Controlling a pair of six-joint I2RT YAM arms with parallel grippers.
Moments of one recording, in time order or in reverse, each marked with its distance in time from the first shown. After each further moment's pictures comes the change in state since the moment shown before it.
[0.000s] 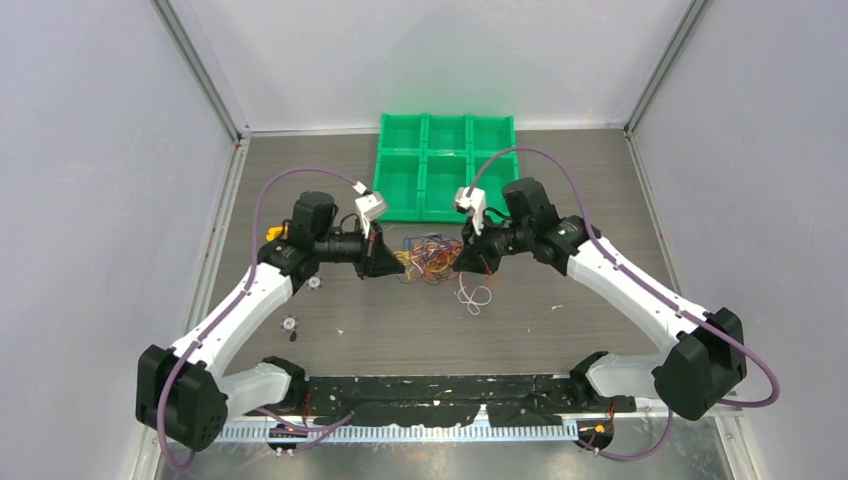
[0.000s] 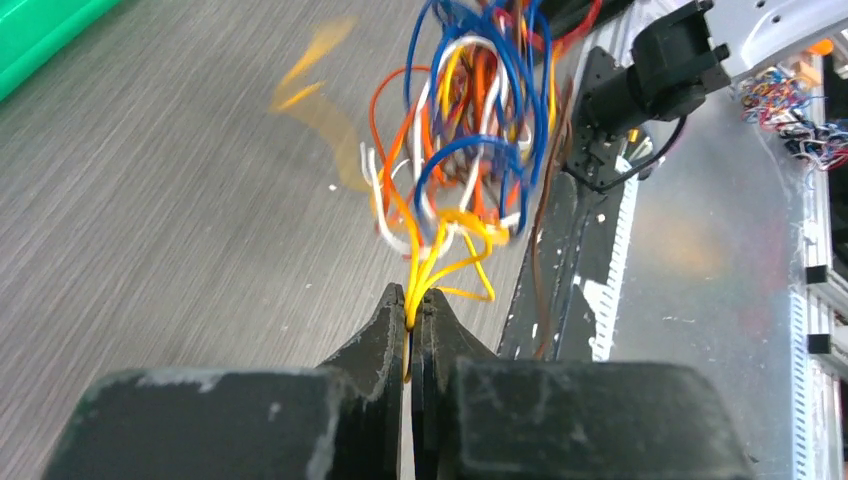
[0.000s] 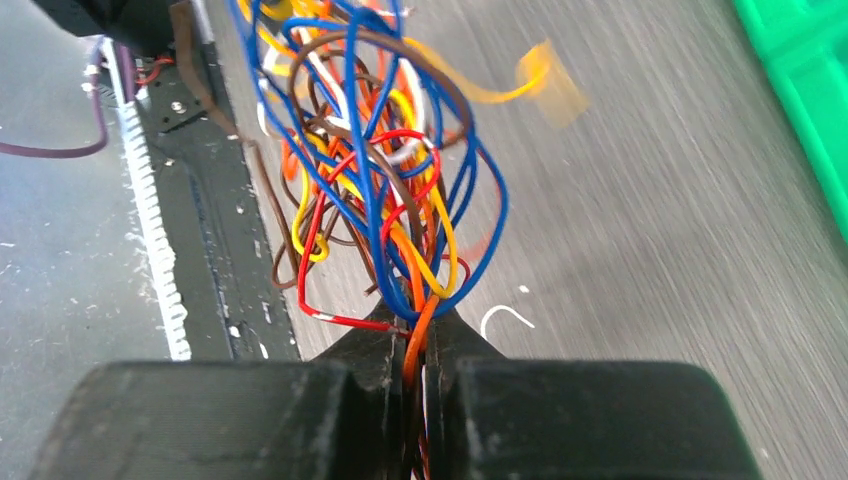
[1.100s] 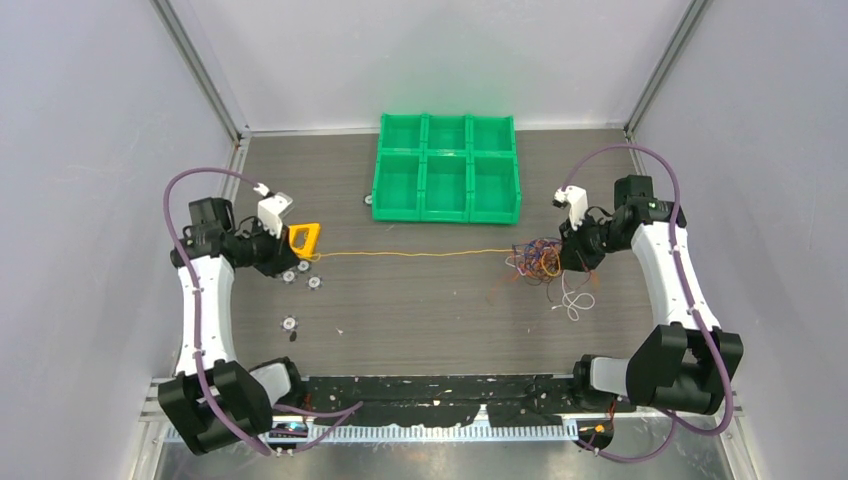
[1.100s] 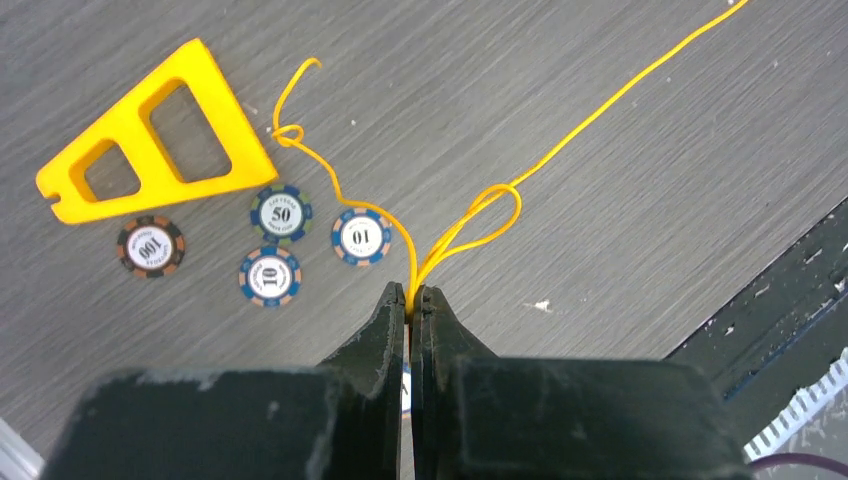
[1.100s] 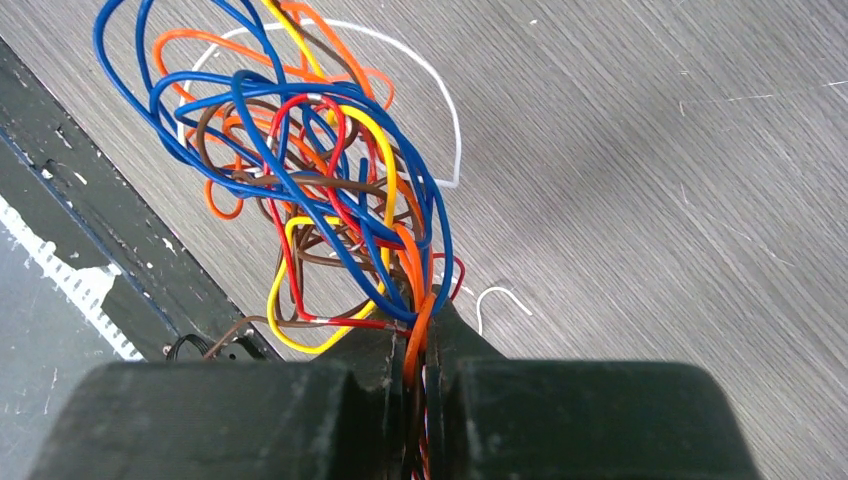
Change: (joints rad) left arm 0.731 -0.035 0.148 -0.673 -0.134 0.729; right arm -0.753 0.002 0.058 -0.643 0.016 -0.627
